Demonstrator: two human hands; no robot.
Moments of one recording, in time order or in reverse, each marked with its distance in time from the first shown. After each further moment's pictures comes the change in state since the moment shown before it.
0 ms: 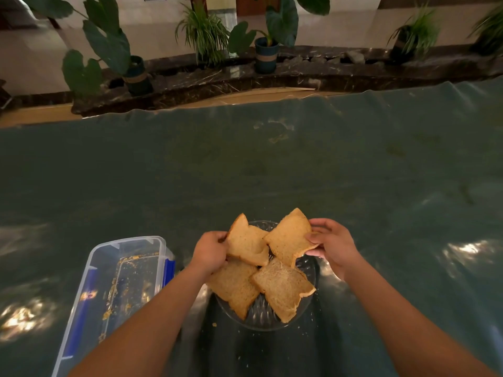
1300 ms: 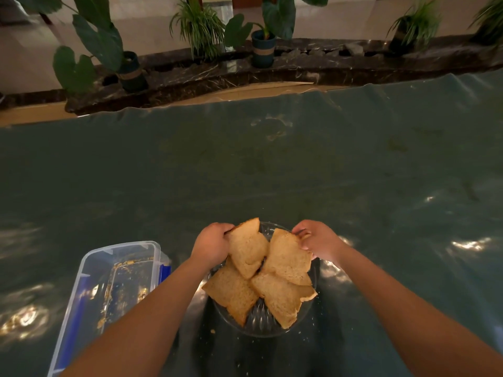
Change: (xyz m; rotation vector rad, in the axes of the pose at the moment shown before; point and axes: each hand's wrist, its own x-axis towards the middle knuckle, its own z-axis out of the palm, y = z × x) left_hand 0.023 0.015 -0.002 0.428 -0.027 0.299; right_hand 0.026 -0.010 0.015 -0.631 -0.230 -0.037
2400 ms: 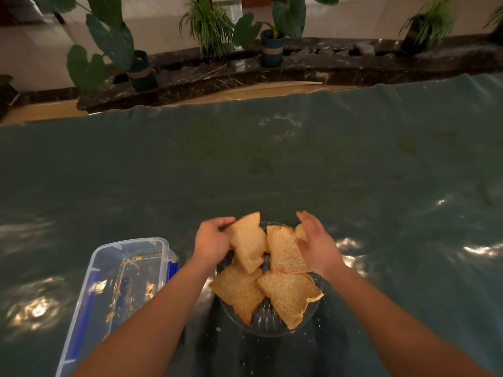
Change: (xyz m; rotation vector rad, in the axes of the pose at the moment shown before) left_hand -0.009 -0.002 -0.004 -0.622 0.201 -0.267; right_hand 0.000 0.015 0.036 -0.474 0.305 -0.278
